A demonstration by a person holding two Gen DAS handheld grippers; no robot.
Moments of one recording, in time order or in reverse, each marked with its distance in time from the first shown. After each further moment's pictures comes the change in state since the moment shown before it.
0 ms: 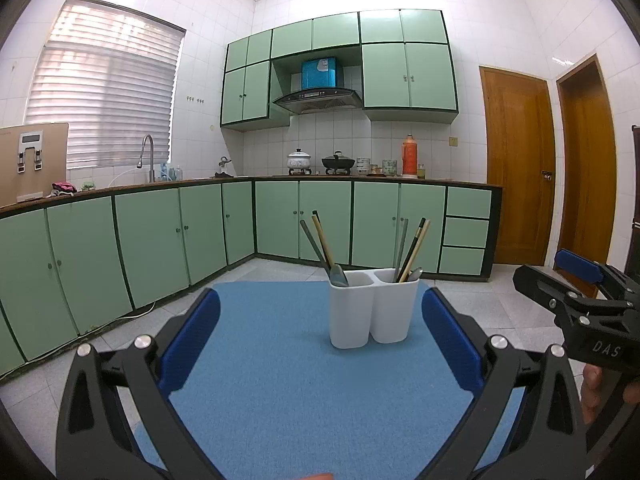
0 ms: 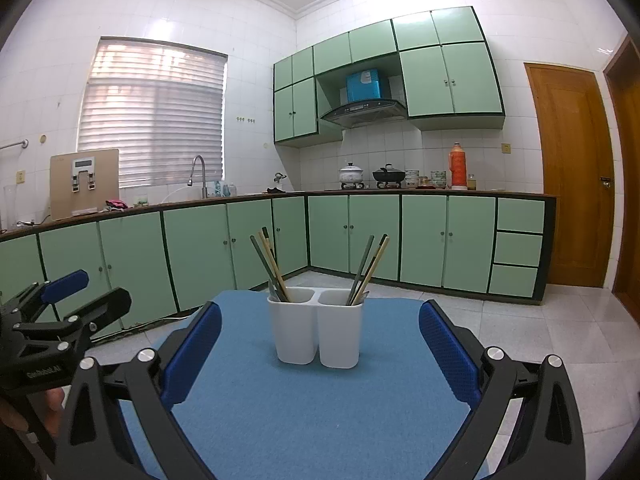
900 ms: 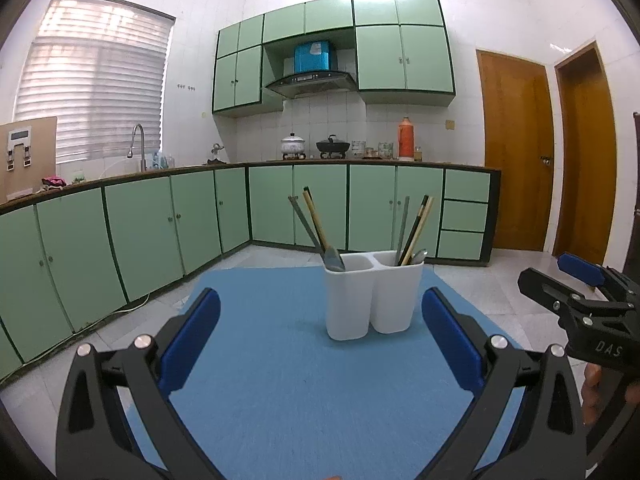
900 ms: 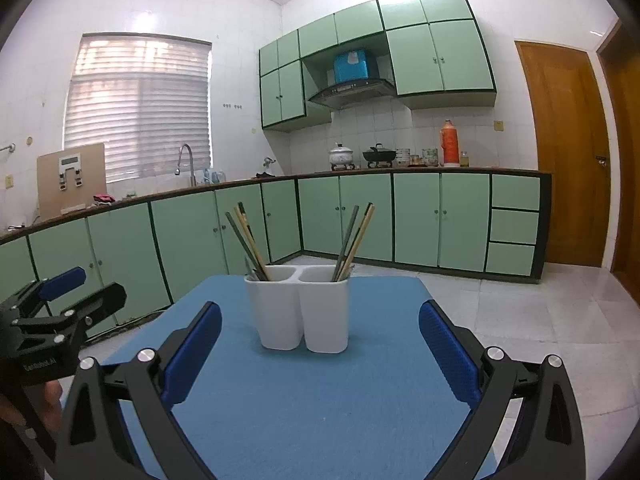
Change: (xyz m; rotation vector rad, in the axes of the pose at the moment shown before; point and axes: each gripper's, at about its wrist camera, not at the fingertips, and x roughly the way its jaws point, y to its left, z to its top) left arm 0.038 -0.001 -0.011 0.010 0.049 -0.017; right arm 0.031 -0.019 -0.017 0.043 0.056 -0.021
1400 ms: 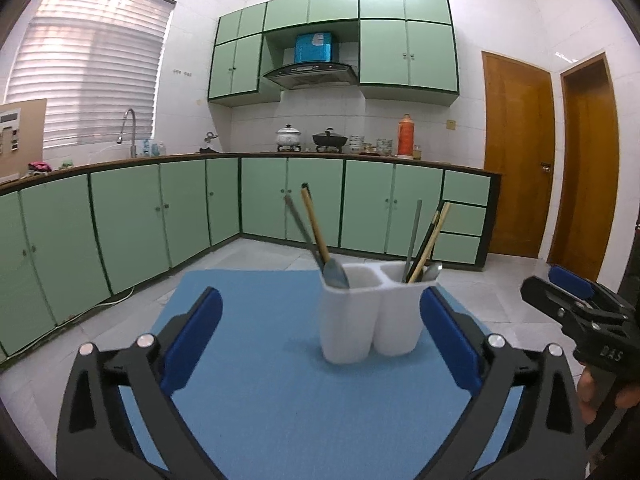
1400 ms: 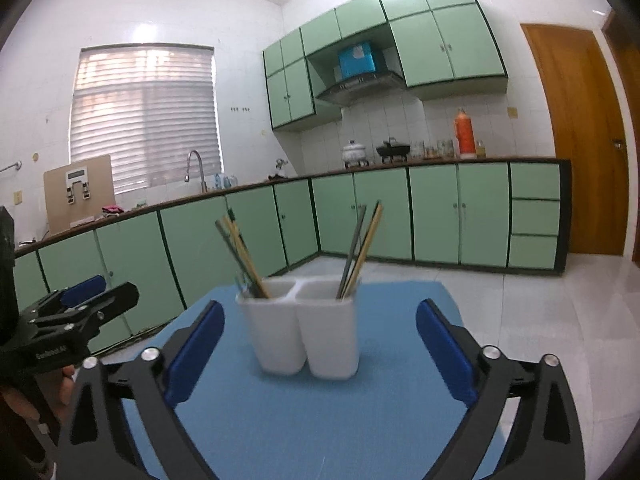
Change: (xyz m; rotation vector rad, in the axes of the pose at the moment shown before) left arm 0.066 0.005 0.009 -0.037 0.029 -0.027; right arm 0.057 -0.023 0.004 0.047 0.019 0.076
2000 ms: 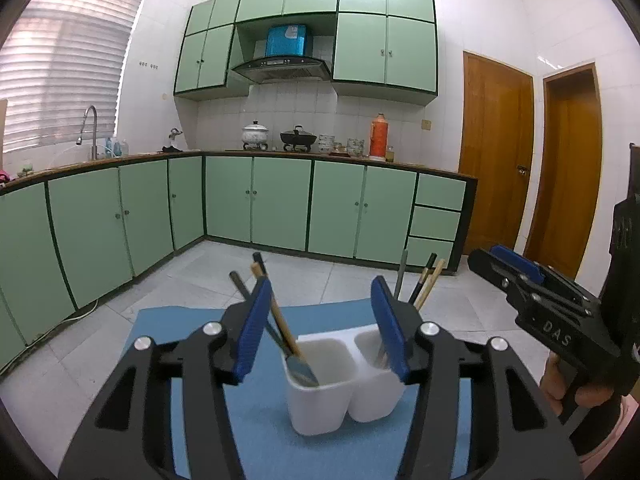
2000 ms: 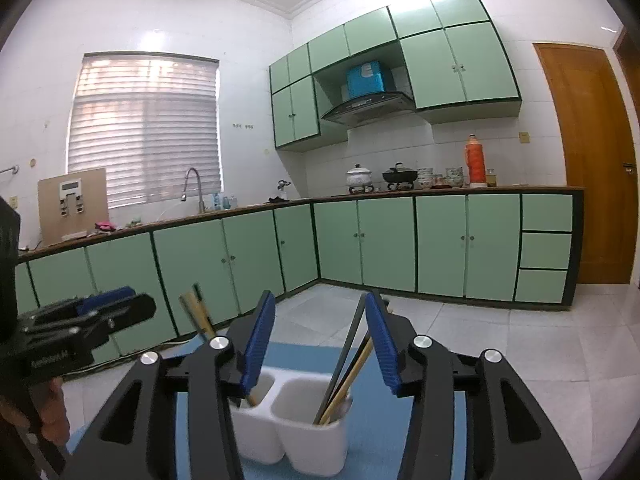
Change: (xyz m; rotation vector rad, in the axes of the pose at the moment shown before) left arm 0.086 -0.009 0.081 -0.001 0.024 -0.133; right arm 0.077 -0.013 0.076 -0.043 -0.076 0.017
